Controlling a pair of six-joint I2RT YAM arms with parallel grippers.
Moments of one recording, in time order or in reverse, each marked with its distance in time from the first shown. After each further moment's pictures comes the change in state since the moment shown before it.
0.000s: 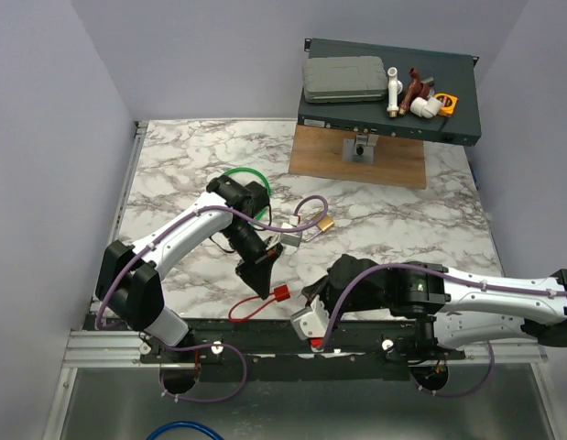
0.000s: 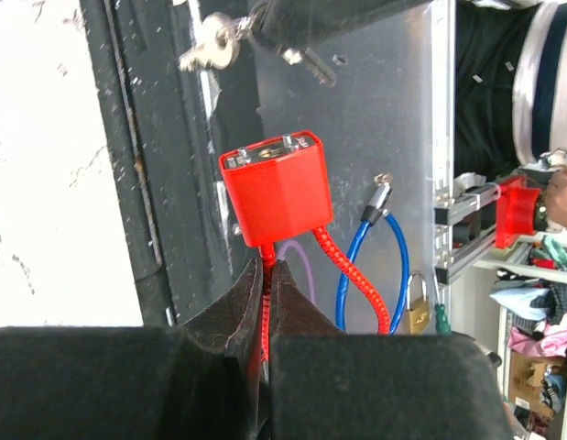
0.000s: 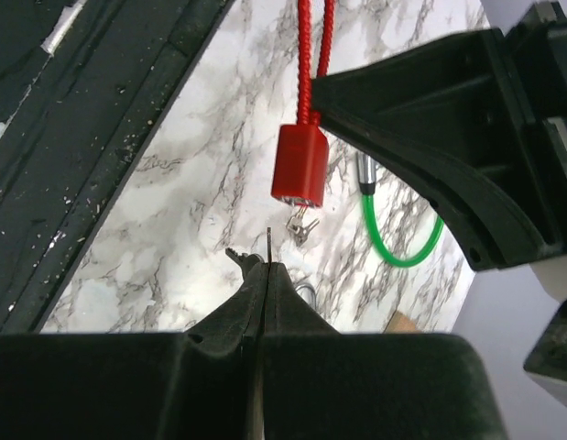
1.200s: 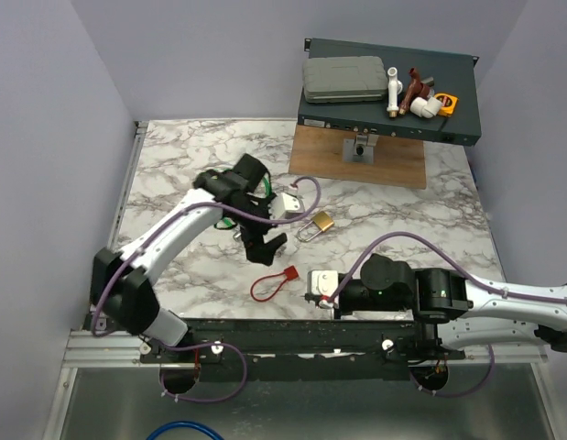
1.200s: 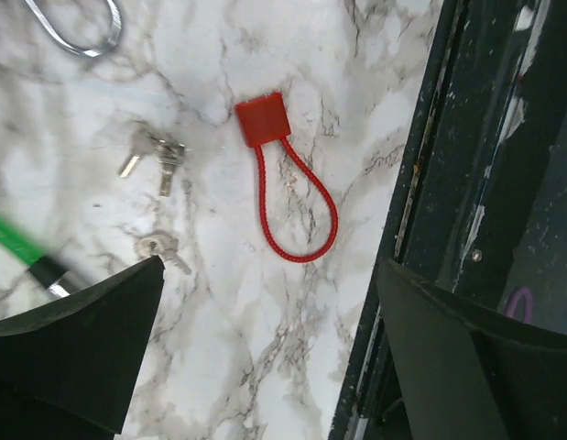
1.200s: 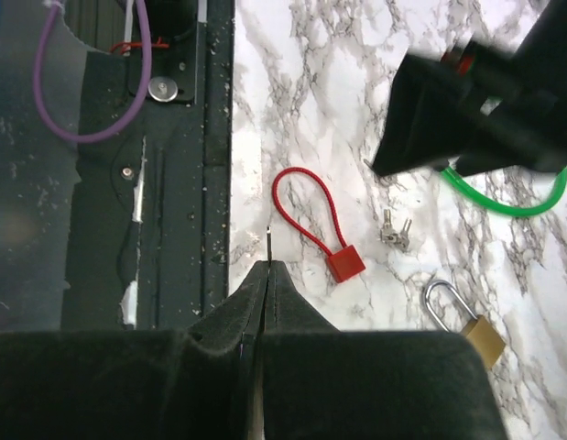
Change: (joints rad) left arm 0.025 0.058 0.036 0.488 -0.492 -0.263; right arm 0.001 -0.166 -0.121 0.204 0.045 0.675
